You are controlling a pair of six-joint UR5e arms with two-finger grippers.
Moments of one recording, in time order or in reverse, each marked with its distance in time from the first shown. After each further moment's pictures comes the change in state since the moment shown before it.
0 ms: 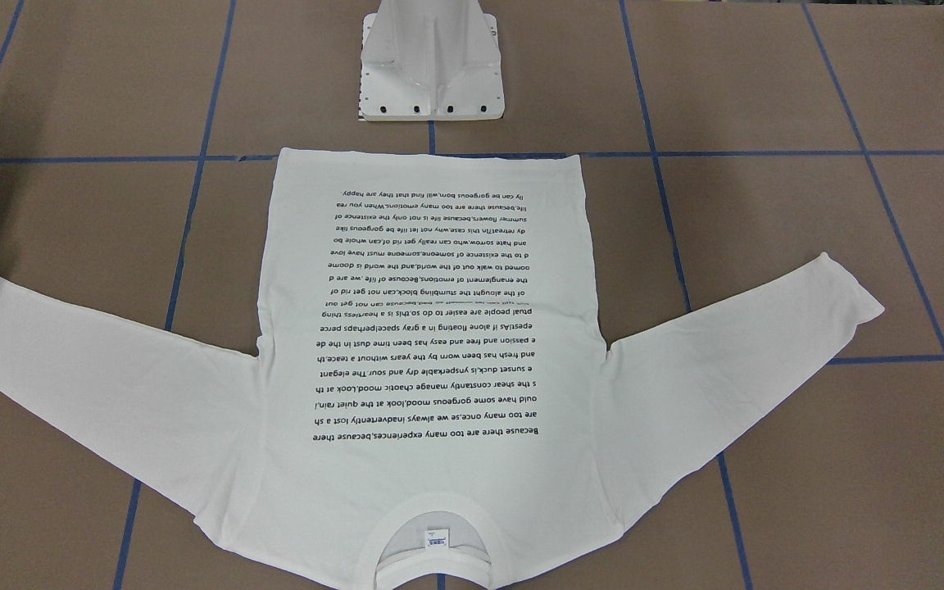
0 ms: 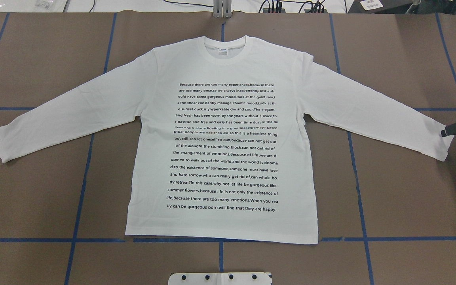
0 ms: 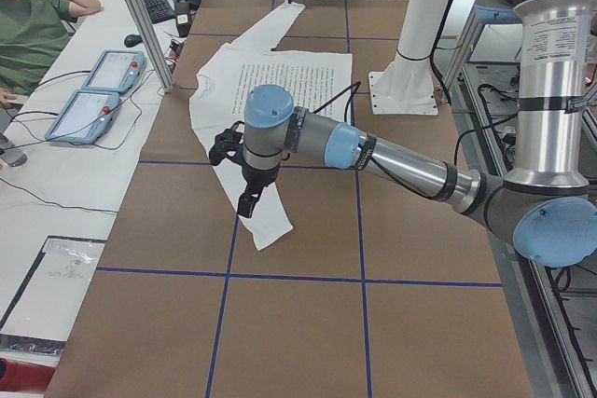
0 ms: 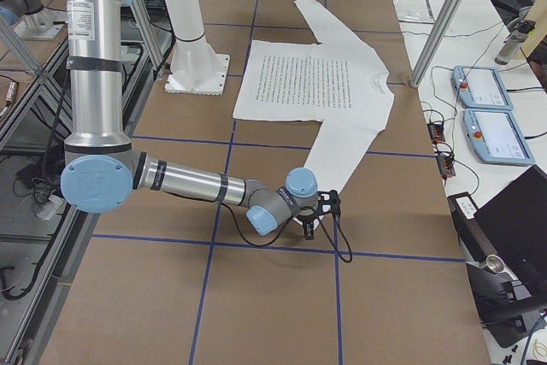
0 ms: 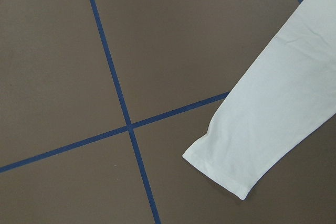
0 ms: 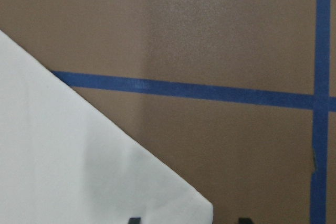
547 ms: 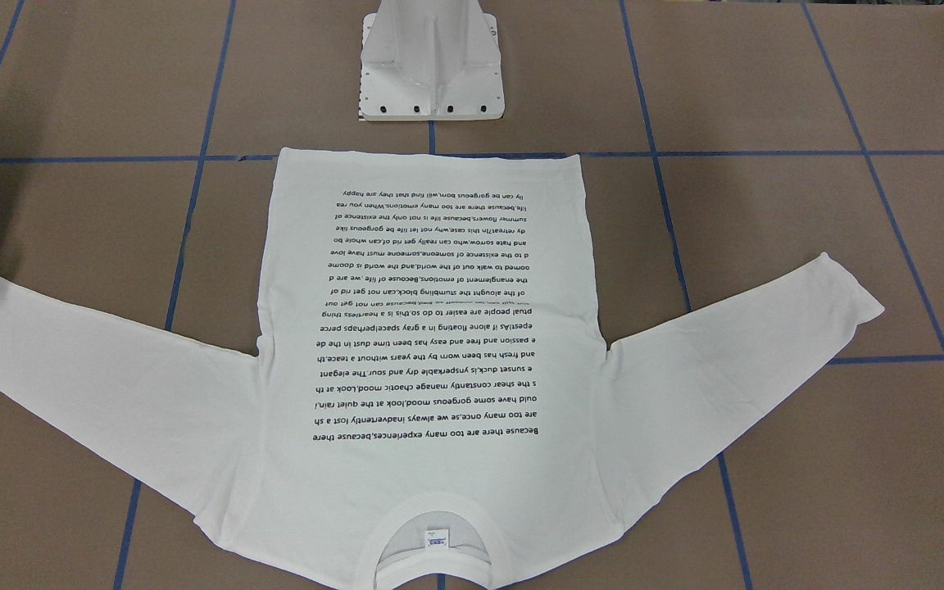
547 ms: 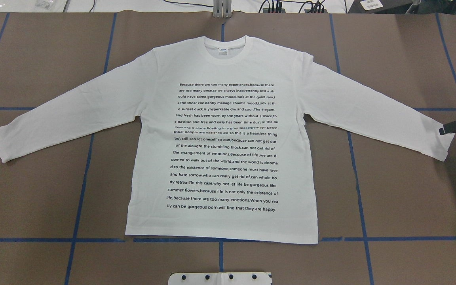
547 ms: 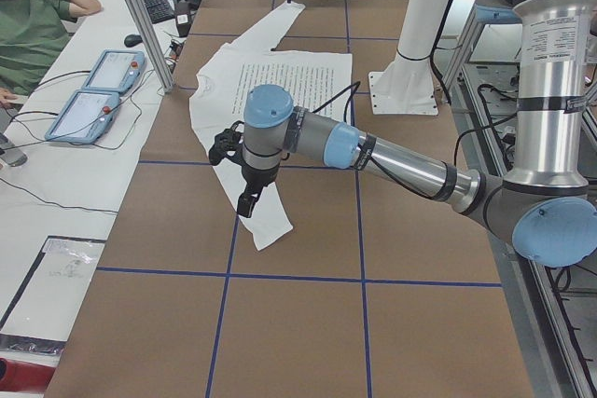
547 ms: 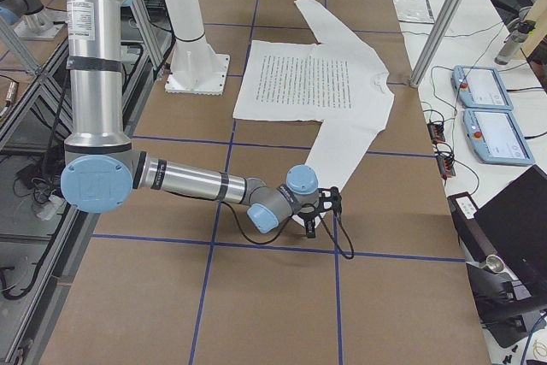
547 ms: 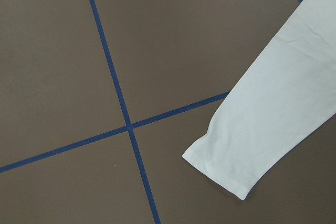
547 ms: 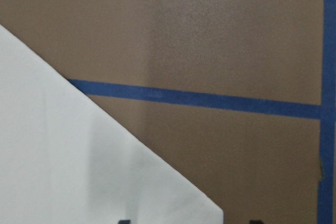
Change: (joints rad) left arm 0.001 -0.002 0.001 0.000 0.000 0.000; right arm 0.001 0.000 0.013 0.000 -0.001 -0.001
